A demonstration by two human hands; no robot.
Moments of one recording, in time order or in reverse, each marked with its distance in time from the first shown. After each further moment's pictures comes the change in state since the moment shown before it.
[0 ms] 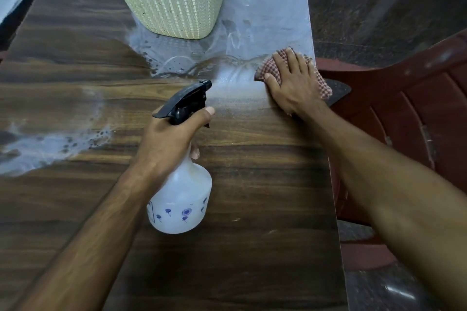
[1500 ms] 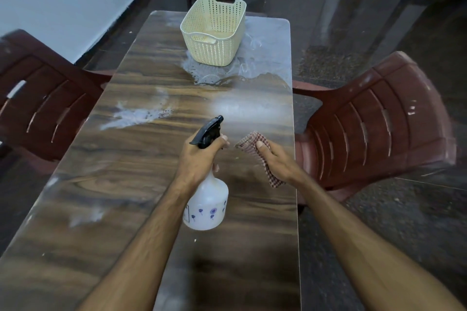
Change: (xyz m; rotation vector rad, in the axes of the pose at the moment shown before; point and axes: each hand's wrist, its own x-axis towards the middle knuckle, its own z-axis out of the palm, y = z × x) left_hand -0.239 0.041 0.005 -0.173 0.122 0.018; right_hand -0.319 -0.058 -0.083 0.921 -0.263 -0.111
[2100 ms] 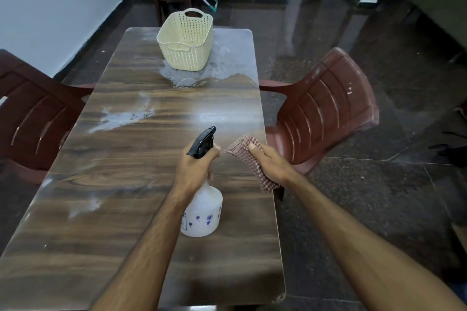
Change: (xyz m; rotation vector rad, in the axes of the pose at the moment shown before) left_hand -0.100 -0.014 0.001 0.039 -0.062 0.044; right_hand -0.133 -0.027 0.003 0.044 0.082 0.060
